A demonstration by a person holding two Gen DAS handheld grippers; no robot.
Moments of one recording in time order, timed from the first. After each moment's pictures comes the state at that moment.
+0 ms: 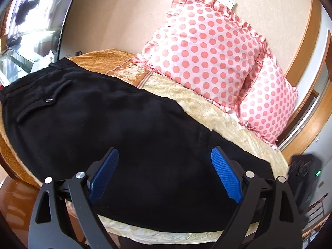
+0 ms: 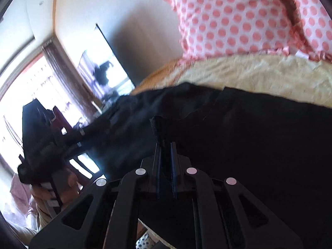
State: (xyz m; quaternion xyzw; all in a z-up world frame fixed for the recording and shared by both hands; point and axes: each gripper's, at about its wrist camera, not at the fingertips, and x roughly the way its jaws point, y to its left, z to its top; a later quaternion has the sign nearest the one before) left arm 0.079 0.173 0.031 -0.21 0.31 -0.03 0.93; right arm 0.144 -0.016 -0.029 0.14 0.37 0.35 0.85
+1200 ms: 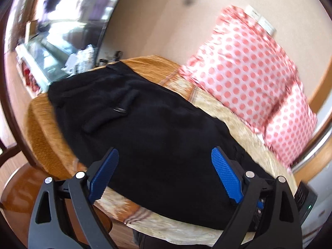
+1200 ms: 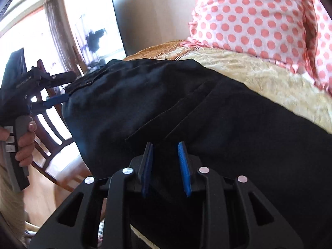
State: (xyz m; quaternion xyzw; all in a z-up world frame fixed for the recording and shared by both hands) left arm 0.050 0.274 0.033 -0.29 0.30 0.07 0.91; right arm 0.122 0.013 -0.028 0.00 0.36 0.32 0.87
